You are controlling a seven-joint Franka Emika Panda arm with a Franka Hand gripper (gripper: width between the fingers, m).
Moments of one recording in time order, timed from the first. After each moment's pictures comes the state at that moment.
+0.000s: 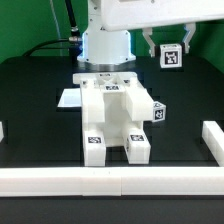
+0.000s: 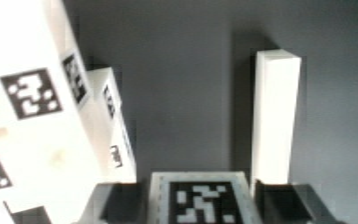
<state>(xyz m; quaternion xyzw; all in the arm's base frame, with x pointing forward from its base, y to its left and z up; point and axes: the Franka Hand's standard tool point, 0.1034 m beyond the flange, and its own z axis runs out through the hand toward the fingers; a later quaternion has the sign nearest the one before) 0.535 0.070 0.150 -1.00 0.04 -0.05 0.05</state>
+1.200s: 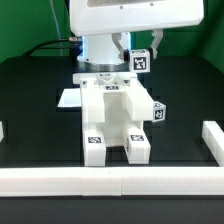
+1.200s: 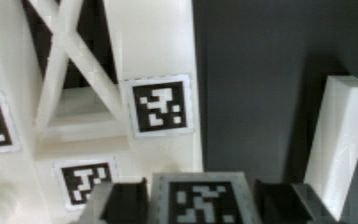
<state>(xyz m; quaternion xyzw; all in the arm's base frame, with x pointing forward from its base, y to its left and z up) 0.521 0.022 0.135 -1.00 0.00 -0.04 0.04</state>
